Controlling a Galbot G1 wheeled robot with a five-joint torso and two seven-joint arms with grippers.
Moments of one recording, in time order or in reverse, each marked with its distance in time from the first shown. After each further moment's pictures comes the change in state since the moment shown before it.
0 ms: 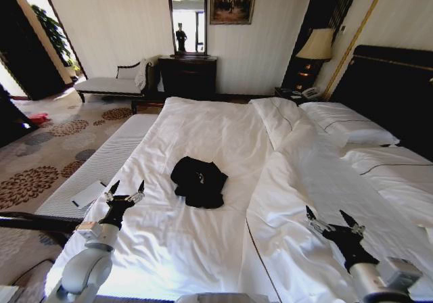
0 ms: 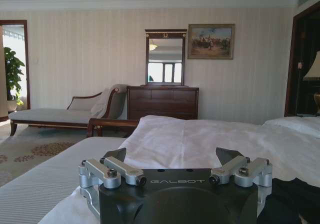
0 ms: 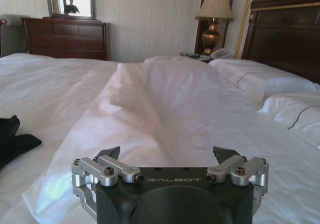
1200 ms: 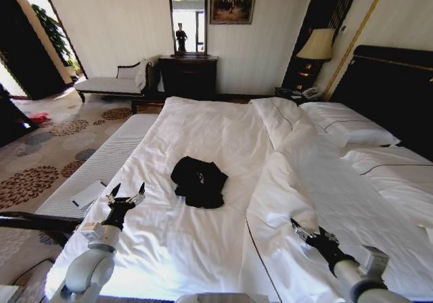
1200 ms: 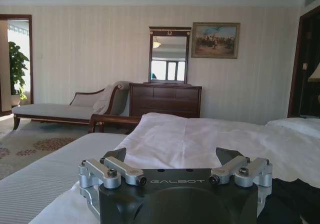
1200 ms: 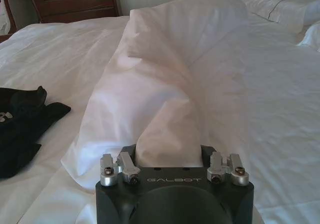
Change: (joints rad) left arm -0.018 -0.014 0.016 0.012 -0.008 0.007 -0.014; right arm 0.089 -0.115 -0.063 -0.031 0.255 -0.211 0.081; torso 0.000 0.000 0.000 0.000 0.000
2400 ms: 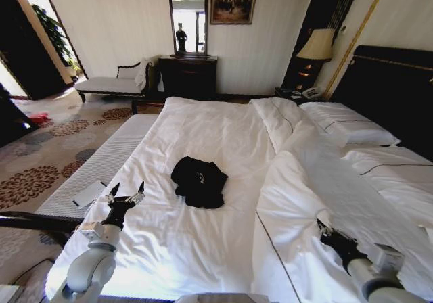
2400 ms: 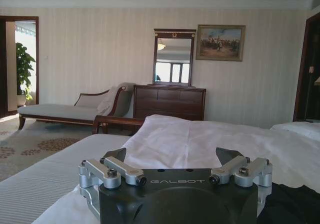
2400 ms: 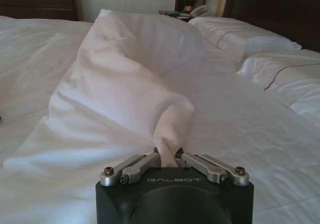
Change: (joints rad) left arm -0.022 -0.010 0.008 -0.001 0.000 0.007 -0.023; right arm -0.002 0.020 0.157 -0.009 -0.056 -0.033 0.073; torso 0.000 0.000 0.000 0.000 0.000
